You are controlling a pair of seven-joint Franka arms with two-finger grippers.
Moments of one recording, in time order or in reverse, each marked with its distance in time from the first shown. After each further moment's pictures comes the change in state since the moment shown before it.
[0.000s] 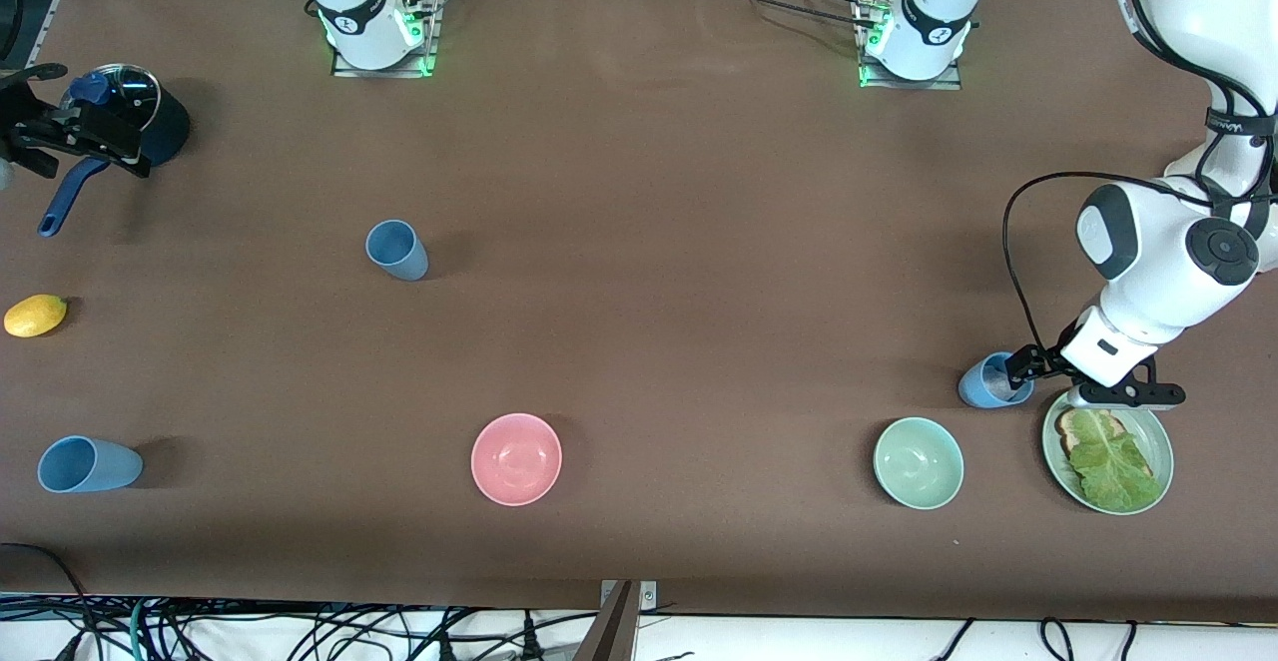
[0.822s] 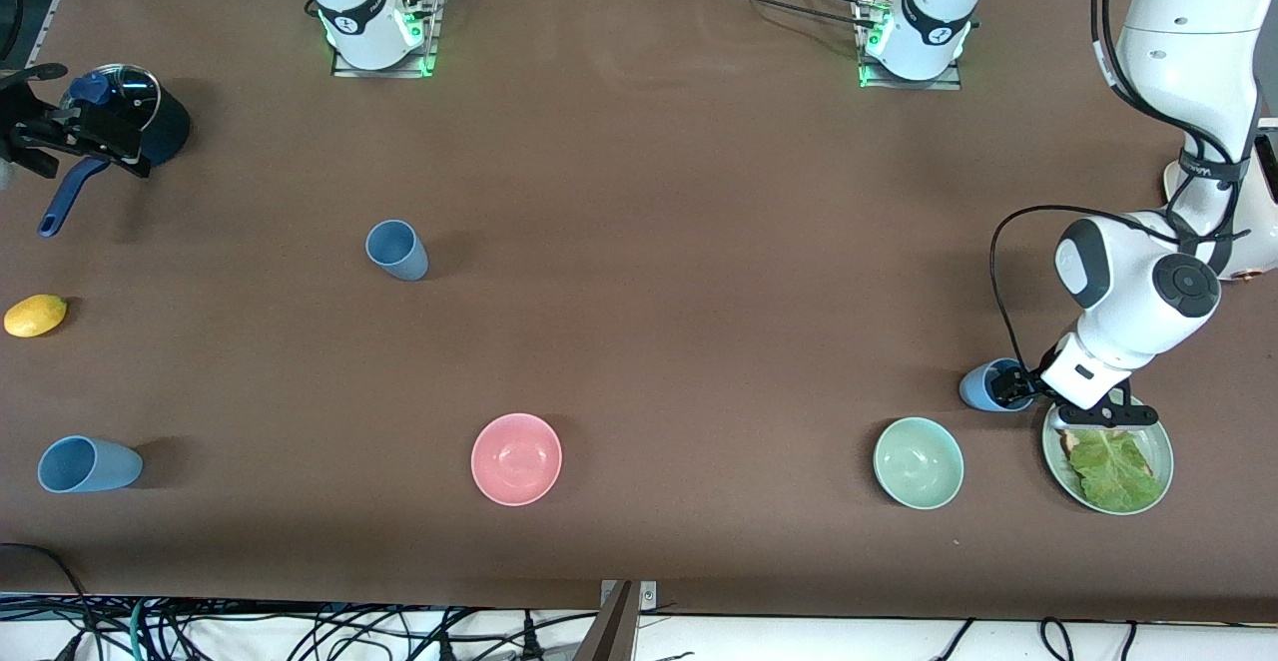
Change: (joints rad) left arm 0.004 0.135 -0.004 0.063 0.000 0.080 0.000; right arm 0.000 0.000 0.000 0.000 0.000 0.000 0.000
